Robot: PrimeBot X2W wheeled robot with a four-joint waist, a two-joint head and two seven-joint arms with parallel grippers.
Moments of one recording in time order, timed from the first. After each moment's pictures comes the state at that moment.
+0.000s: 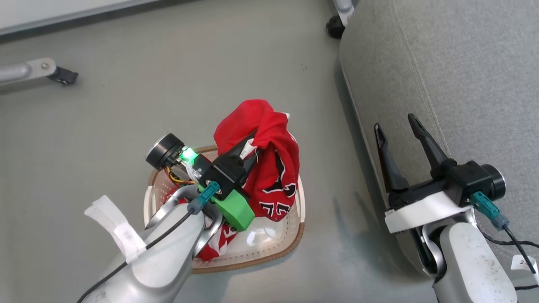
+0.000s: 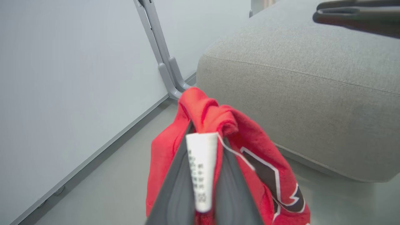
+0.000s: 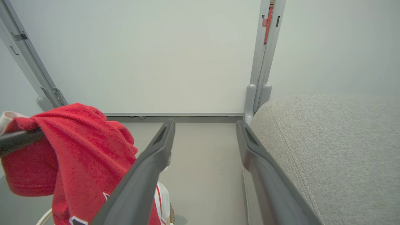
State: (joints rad) left arm -0.61 0.20 -0.73 0.44 -0.18 -0.10 -0.26; right arm -0.27 -0.05 0.10 0.11 0.11 0.13 -0.26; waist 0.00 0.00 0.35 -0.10
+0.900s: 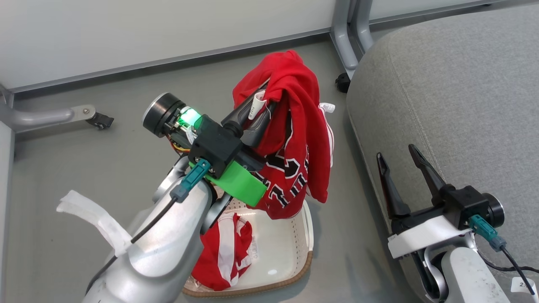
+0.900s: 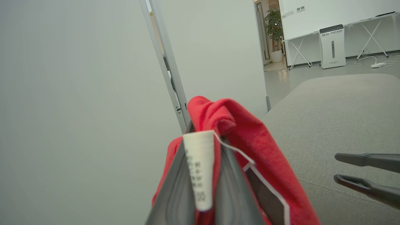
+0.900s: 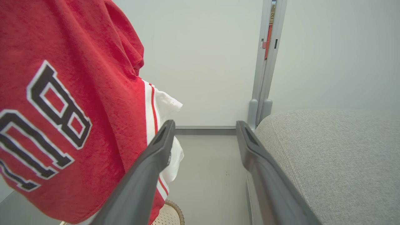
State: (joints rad) left arm -0.63 0.13 -0.60 0.22 -0.18 -0.13 -0.26; right arm -0.17 -0.05 0.09 0.12 0.12 0.13 -0.26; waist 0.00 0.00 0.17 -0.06
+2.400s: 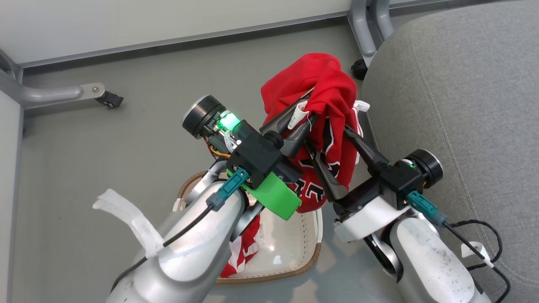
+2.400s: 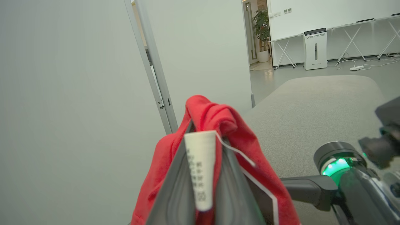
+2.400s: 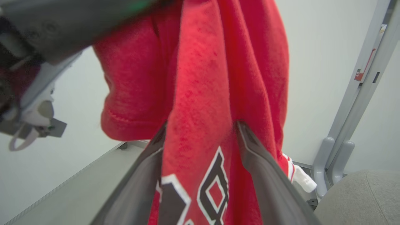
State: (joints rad) left arm -0.65 0.07 -0.69 0.22 -0.18 -0.13 -0.26; right arm -0.37 -0.05 0.37 0.14 0.12 0.13 -0.26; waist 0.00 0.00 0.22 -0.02
